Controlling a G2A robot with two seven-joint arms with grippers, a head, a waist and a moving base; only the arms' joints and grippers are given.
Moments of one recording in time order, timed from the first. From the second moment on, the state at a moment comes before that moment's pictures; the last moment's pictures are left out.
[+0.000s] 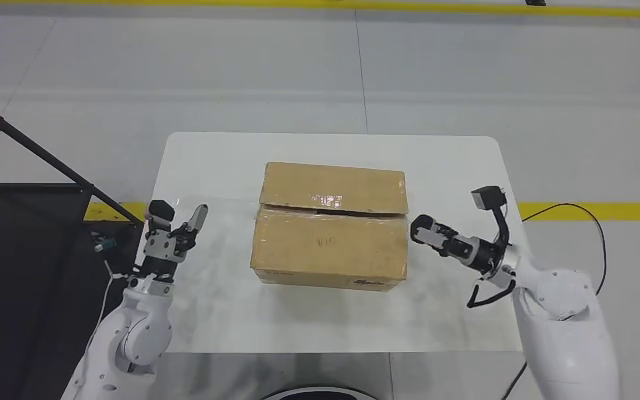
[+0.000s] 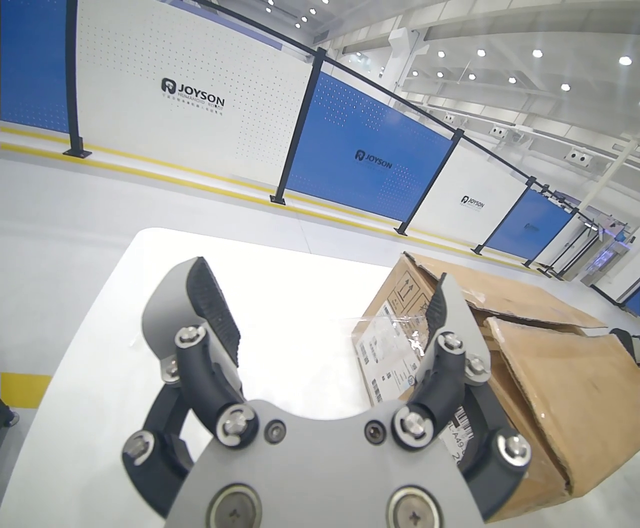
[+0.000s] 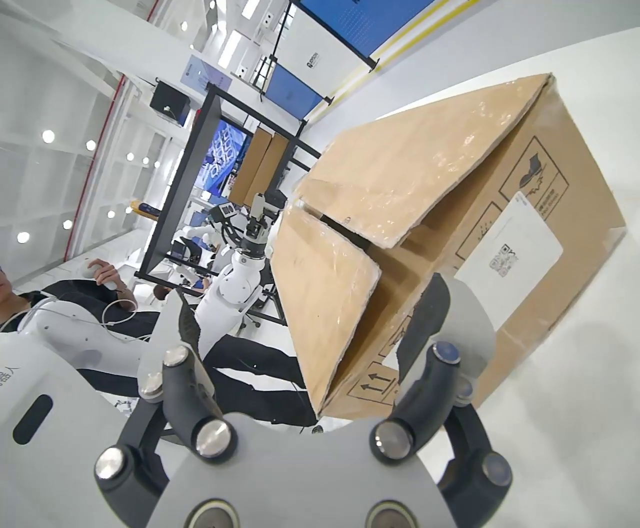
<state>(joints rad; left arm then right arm) 1.63 -1.19 -1.63 -1.78 0.86 -0.24 0.26 -1.21 -1.14 1.55 -1.60 0.17 -0.44 1.10</state>
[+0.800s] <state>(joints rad) 1.65 -1.19 -1.62 -1.83 0.93 -0.44 0.28 -1.28 -1.08 1.57 -1.82 0.56 -0.43 1.39</state>
